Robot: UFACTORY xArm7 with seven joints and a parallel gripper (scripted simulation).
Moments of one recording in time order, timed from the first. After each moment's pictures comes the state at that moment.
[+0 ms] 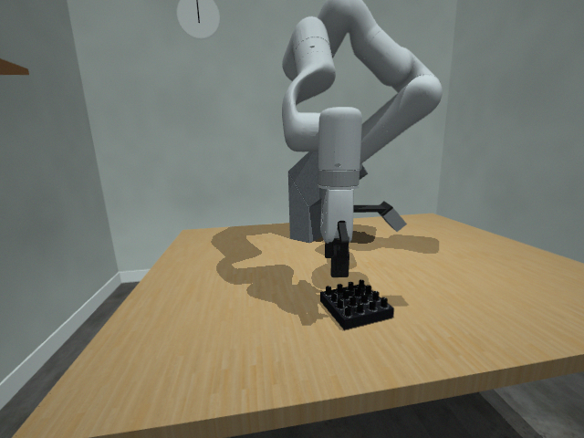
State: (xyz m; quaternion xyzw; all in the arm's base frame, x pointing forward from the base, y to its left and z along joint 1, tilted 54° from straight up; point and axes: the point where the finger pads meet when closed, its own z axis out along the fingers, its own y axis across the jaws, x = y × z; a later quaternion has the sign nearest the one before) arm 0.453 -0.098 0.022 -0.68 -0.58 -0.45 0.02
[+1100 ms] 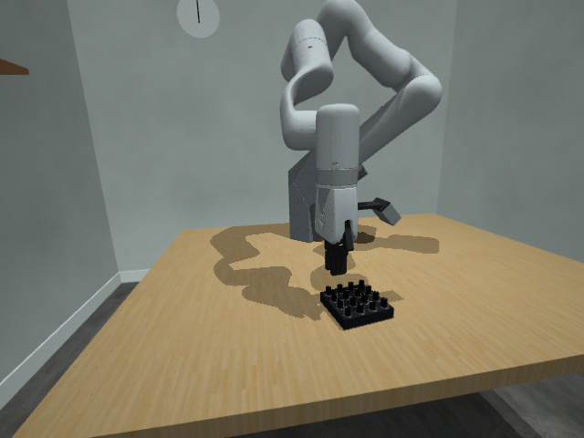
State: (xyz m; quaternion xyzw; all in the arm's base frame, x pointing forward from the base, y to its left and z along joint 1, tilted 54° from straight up) arm 0.457 -0.103 0.027 -0.59 -0.67 -0.45 -0.03
